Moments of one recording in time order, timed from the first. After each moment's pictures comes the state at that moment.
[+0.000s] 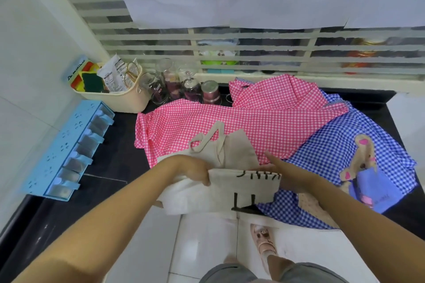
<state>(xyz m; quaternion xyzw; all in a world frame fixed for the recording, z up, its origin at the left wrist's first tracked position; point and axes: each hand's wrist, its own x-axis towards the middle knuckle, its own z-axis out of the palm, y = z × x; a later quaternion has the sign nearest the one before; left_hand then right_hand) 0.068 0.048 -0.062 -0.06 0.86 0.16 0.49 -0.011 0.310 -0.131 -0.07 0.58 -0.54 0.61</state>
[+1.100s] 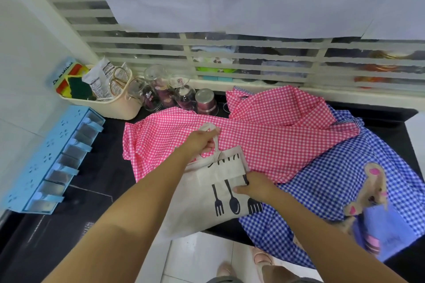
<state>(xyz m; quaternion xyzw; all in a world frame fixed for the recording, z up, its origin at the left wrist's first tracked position) -0.058 0.030 -0.123 -0.39 0.69 0.60 0.13 -0.049 0.246 -0.173 -0.19 0.82 -0.30 0.45</state>
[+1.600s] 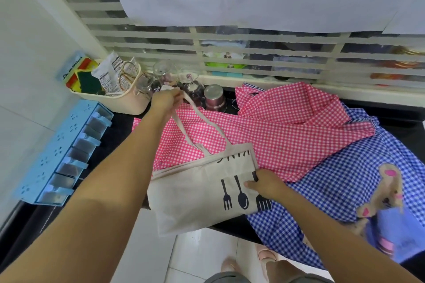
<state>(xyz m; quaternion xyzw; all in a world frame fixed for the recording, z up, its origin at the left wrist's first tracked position) -0.081 -0.064 -0.051 -0.44 0.55 0.70 -0.12 -0.049 0.244 -0.182 -0.17 0.83 -0.29 0.44</state>
